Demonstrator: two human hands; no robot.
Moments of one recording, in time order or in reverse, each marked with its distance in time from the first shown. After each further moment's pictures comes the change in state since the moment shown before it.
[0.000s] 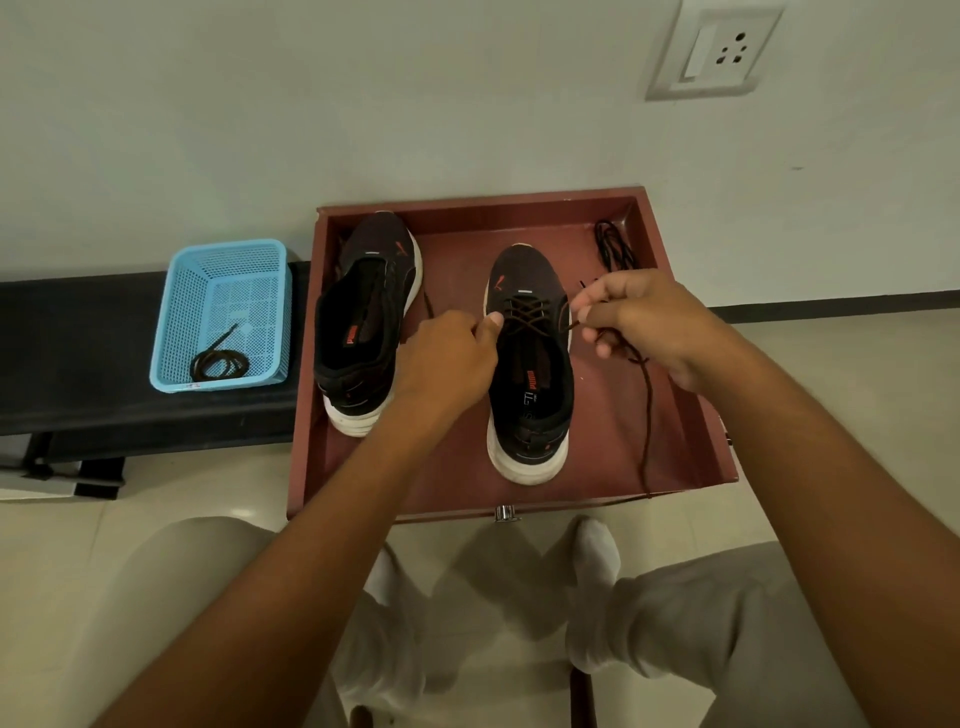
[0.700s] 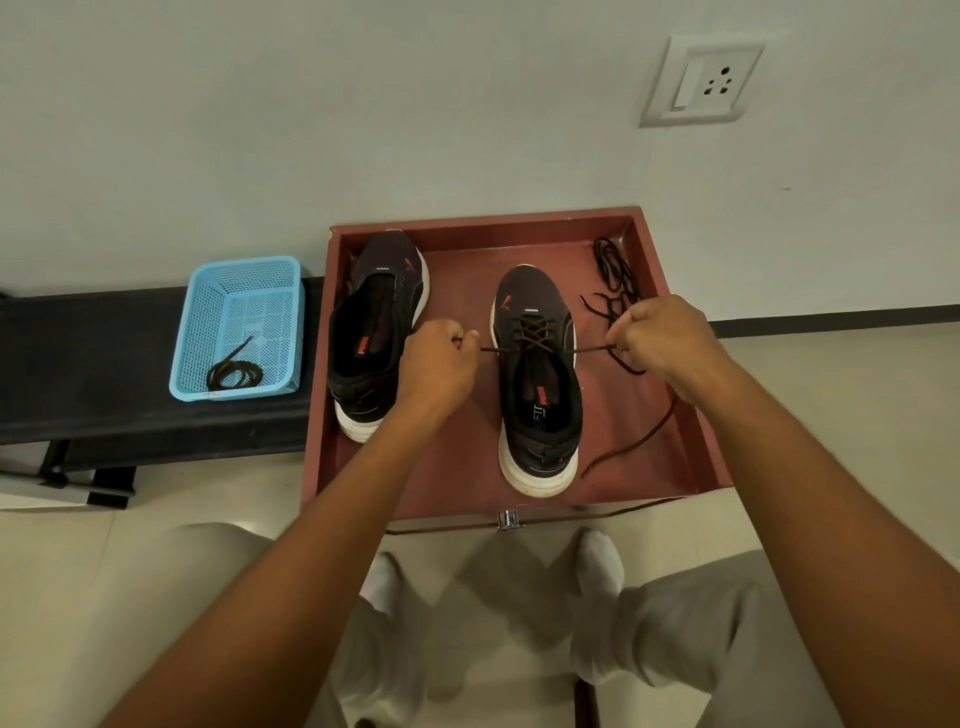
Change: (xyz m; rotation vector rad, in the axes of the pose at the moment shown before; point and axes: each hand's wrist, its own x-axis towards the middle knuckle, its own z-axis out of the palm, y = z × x) left_hand 0.002 -0.009 -0.007 -0.167 0.080 -0.083; right_hand 0.006 0.020 -0.006 -0.312 0.277 0.080
